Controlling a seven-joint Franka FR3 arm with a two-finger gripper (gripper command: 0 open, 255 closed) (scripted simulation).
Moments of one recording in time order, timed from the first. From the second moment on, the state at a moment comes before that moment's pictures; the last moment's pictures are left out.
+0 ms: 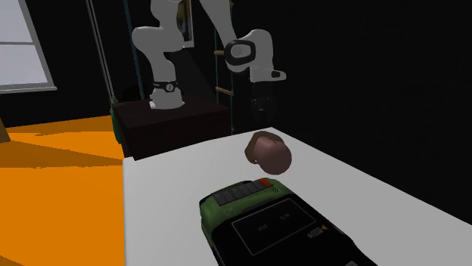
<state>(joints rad) 0.23 0.51 0.06 -2.16 -0.68 2.80 -0.41</state>
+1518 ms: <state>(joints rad) 0.23 0.51 0.06 -2.16 -0.68 2.80 -0.41</state>
